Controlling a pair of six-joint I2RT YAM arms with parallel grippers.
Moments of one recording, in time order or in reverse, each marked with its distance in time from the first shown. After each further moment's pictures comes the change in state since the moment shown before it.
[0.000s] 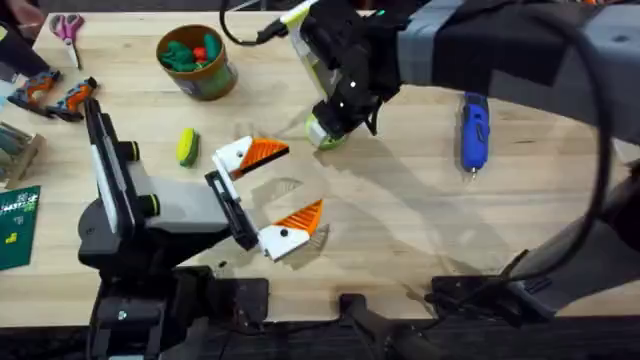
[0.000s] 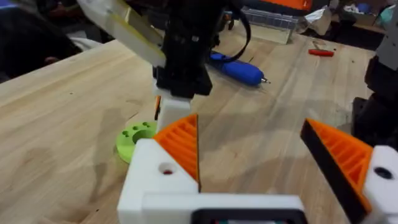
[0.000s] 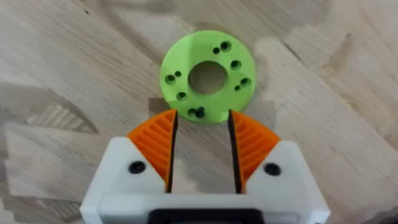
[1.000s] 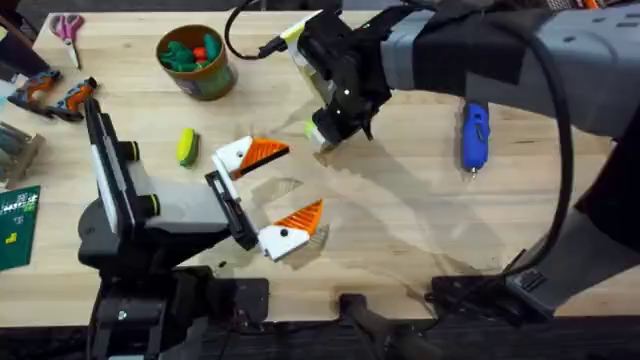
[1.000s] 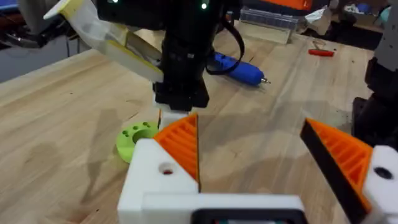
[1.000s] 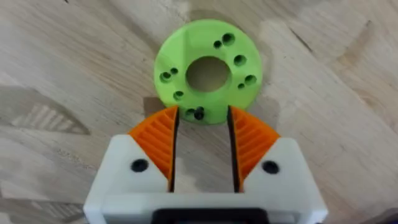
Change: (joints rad) left arm 0.000 0.000 0.000 0.000 0.000 0.000; right arm 0.000 0.060 0.001 -0.002 0.000 0.000
